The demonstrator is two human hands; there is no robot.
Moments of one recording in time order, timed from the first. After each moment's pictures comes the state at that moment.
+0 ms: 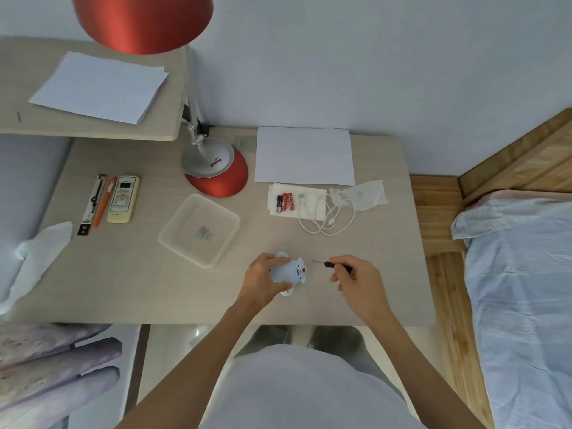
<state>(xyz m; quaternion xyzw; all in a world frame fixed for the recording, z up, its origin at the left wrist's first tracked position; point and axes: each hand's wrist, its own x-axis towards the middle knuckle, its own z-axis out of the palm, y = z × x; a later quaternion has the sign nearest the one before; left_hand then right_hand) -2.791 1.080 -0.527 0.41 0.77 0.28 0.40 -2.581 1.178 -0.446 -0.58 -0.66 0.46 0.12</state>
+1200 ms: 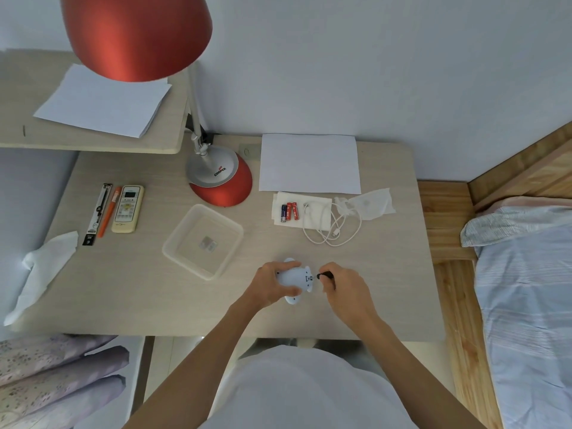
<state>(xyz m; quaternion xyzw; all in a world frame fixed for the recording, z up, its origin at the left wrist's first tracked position) -2.805 1.109 -0.528 0.36 0.73 0.25 0.53 -2.611 1.188 -0.469 -0.51 -0.80 0.32 -0.04</state>
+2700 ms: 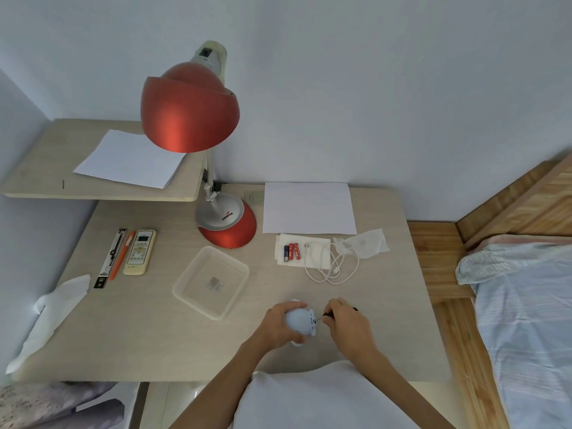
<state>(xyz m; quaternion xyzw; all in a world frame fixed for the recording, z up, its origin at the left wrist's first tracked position) -2.800 1.106 -0.512 0.40 0.72 0.23 0.52 -2.615 1.191 -0.485 -0.51 -0.83 0.22 -0.10</state>
